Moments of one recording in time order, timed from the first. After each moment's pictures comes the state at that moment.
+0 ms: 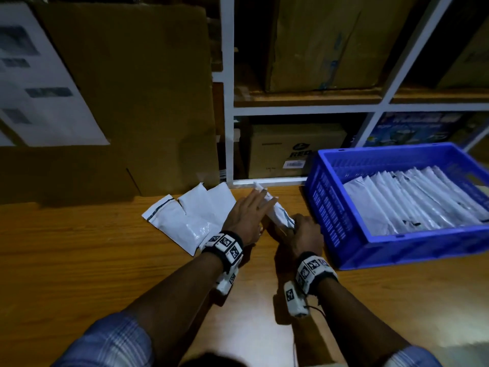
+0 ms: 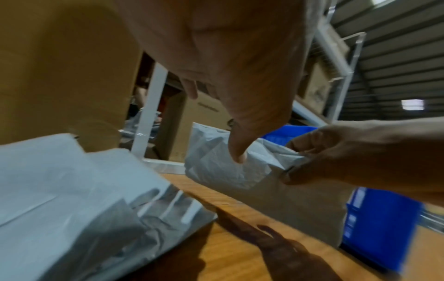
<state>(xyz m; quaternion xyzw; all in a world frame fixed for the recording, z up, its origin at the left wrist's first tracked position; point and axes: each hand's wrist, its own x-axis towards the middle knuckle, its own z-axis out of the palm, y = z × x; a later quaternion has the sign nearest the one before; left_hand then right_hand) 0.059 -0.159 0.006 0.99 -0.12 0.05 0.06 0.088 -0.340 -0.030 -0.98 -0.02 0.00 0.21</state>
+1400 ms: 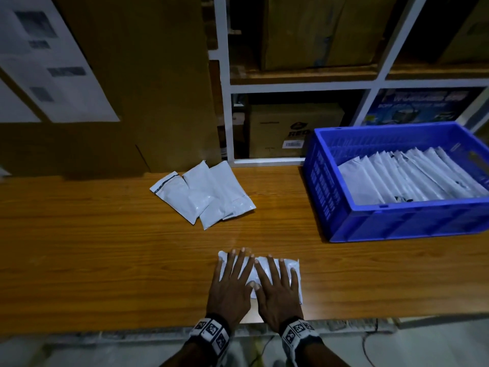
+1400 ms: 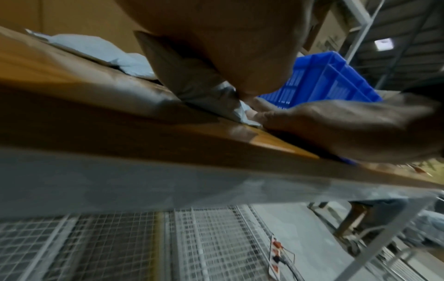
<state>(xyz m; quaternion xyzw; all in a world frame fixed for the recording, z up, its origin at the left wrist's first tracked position) -0.163 -0.233 -0.111 0.99 0.04 0.00 0.11 -0.117 -0.389 -0.114 -0.96 -0.25 0.08 0.12</state>
